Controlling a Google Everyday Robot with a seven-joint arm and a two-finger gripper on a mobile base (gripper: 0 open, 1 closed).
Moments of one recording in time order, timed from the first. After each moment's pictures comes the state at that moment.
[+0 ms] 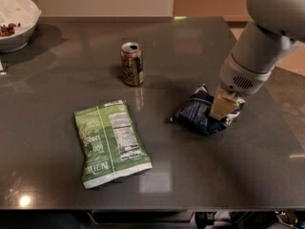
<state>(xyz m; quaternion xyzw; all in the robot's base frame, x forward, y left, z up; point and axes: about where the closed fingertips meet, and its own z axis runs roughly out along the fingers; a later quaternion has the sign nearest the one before) 0.482 -0.163 0.865 -0.55 0.83 0.05 0.09</state>
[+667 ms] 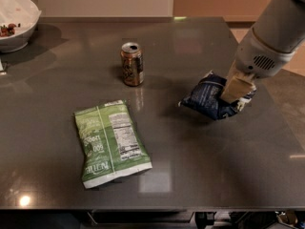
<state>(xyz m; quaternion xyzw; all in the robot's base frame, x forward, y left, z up) 0.490 -0.177 0.912 -0.56 0.82 0.04 0.14</state>
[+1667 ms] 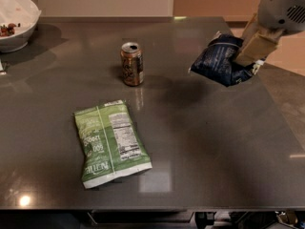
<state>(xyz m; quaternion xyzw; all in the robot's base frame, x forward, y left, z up) 0.508 -0.189 0.997 -0.60 0.77 0.02 0.20</state>
